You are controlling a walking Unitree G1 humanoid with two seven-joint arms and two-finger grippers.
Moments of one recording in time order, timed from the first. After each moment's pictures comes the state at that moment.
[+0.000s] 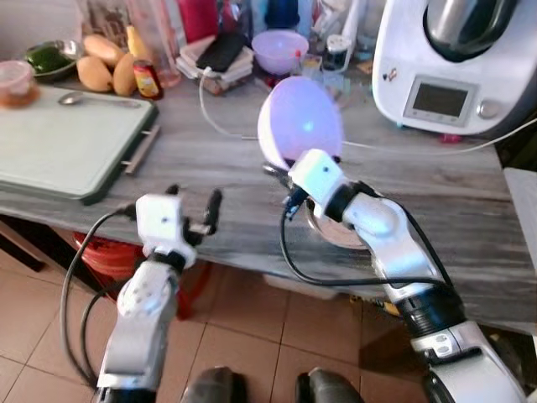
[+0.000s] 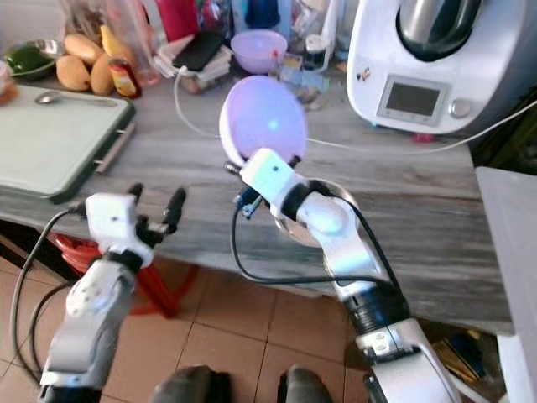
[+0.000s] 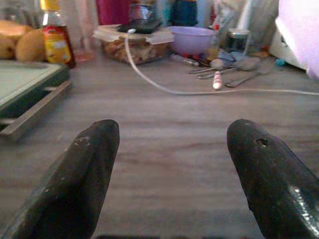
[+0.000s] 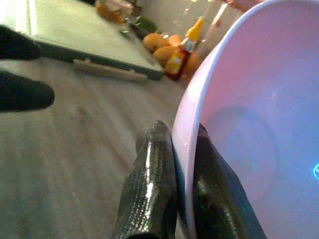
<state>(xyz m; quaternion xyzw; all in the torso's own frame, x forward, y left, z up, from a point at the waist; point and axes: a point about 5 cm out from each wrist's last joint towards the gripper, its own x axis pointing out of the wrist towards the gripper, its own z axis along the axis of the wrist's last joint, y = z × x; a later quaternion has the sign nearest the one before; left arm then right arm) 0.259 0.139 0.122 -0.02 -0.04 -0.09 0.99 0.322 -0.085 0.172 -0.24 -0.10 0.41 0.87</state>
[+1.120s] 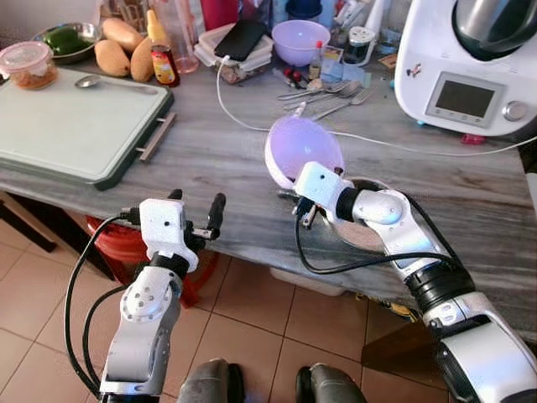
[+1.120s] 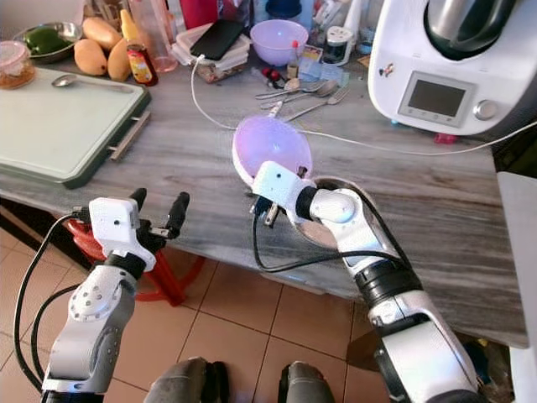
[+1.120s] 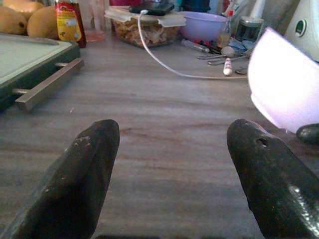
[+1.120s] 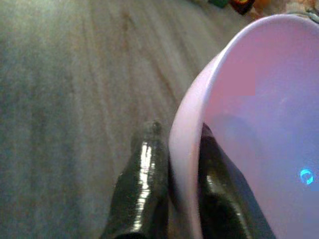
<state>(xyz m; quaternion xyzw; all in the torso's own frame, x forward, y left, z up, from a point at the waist) 0.256 0.135 0.122 -0.03 -0.03 -0.10 0.99 0.344 -0.107 0.148 -0.33 0.01 0.45 0.83</state>
